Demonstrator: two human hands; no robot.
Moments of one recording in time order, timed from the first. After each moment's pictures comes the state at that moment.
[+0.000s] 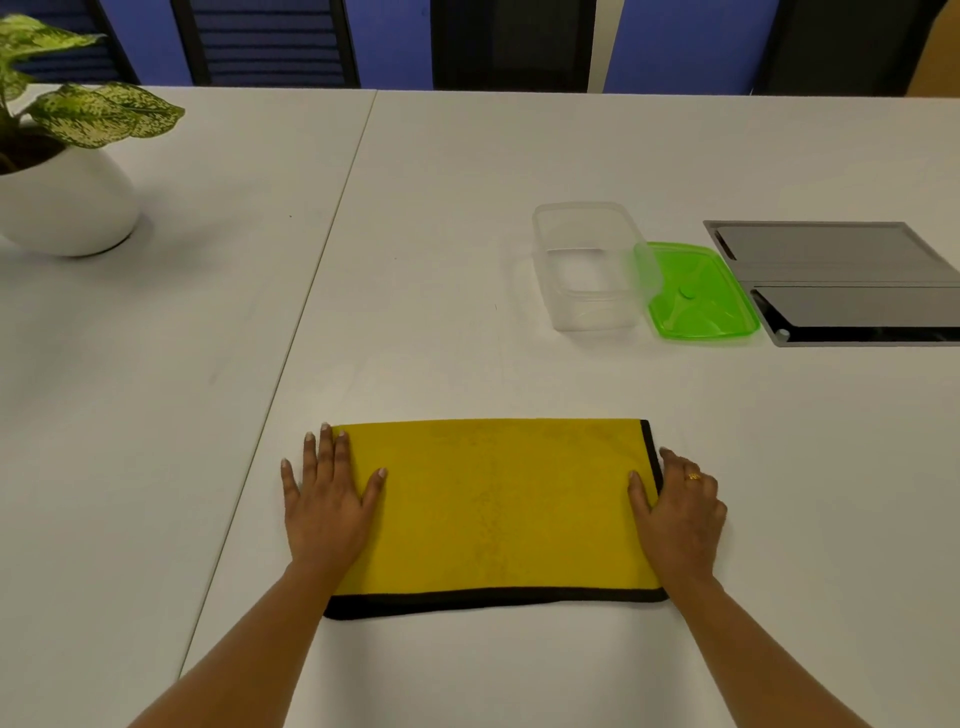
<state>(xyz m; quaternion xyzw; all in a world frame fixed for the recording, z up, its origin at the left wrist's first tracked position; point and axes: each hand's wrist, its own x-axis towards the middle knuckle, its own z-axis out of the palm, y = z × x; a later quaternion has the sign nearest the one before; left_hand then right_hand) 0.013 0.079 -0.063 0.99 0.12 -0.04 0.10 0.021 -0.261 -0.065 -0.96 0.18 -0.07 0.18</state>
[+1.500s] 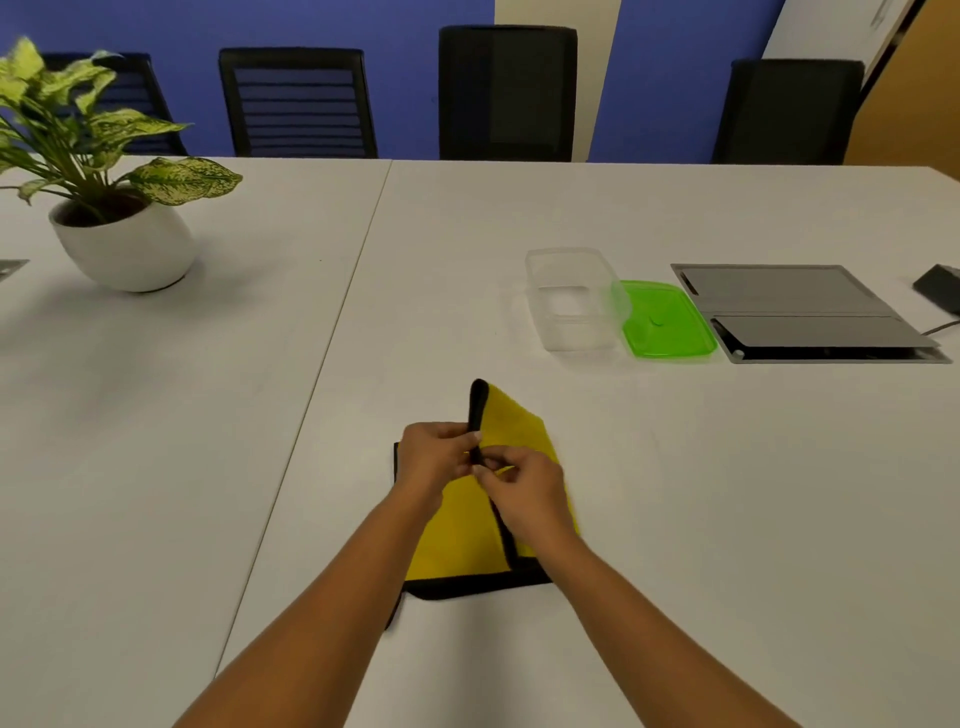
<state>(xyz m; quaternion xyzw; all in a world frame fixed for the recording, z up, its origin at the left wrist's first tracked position) -0.006 -0.015 0.062 0.66 0.22 -0.09 0.72 -0.035 -0.125 0.054 -0.86 0.04 0.04 0.51</state>
